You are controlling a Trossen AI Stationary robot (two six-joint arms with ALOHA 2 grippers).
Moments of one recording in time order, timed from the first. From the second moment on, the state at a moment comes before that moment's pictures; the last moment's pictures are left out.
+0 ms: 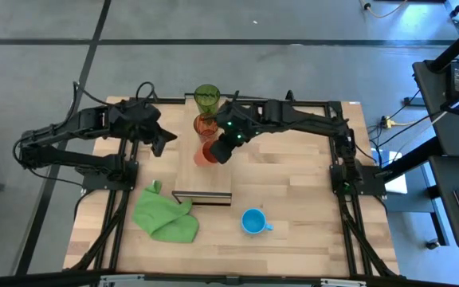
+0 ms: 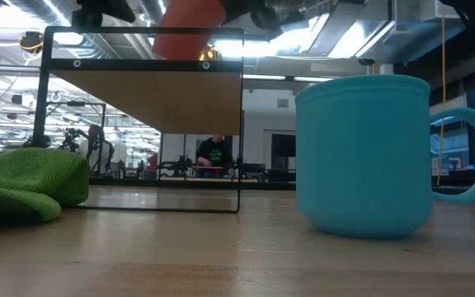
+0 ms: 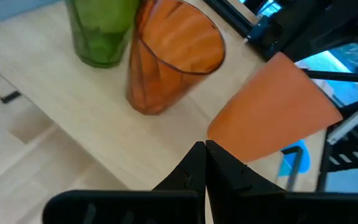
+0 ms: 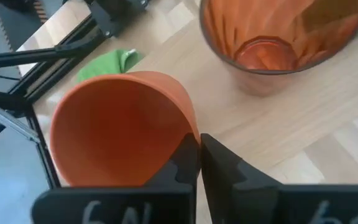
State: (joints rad) left arm 0.21 0.84 1.10 -0.90 -0.02 -0.61; right arm -0.06 2.05 2.31 -1.17 -0.02 0.59
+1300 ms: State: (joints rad) left arm -0.02 1.09 1.10 -0.86 -0.11 -0.47; right arm -0.07 2.07 2.31 -1.16 -0.03 0.58
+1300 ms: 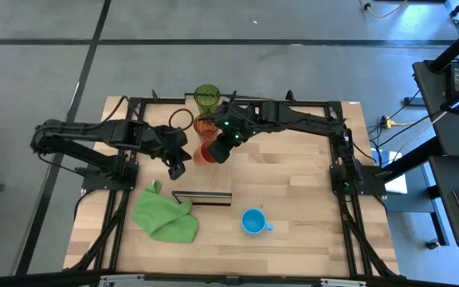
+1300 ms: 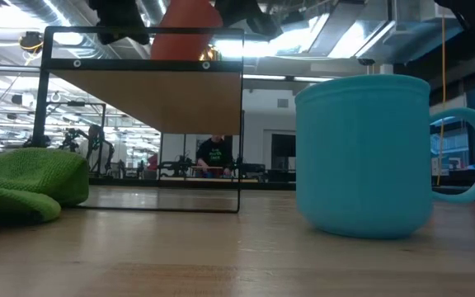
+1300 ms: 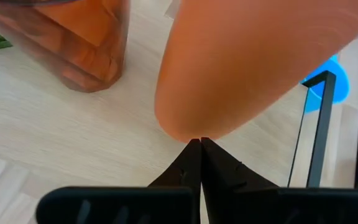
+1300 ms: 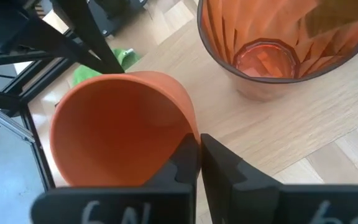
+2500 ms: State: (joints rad) left arm -0.02 1.19 1.10 -0.83 -0.10 -0.46; right arm -0.07 2.10 2.31 -1.06 0.01 0.56
